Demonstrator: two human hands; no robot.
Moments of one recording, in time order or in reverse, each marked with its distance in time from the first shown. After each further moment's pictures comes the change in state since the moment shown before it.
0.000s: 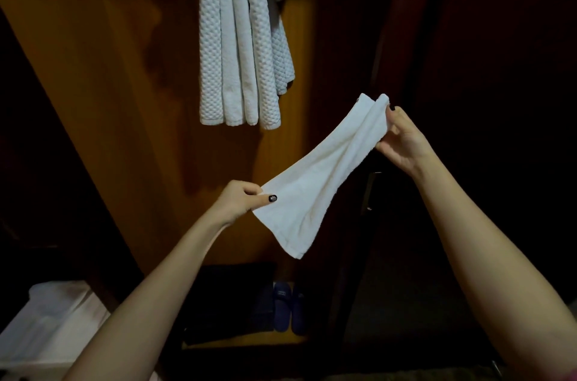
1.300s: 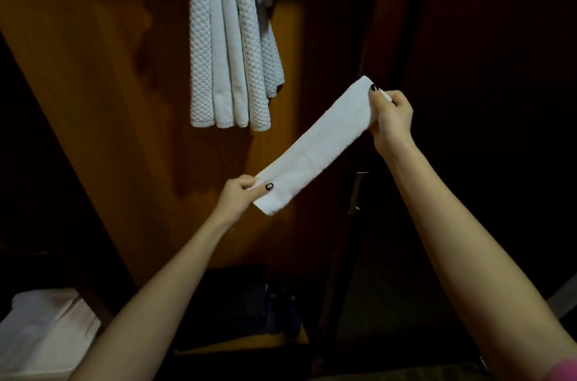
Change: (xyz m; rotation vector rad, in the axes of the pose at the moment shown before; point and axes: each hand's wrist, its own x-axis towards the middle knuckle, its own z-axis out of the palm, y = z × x) left_hand 0.003 0.001 0.024 -0.196 0.170 0.057; right_hand 0.004 -0.020 0.046 -0.311 0.564 -0.257
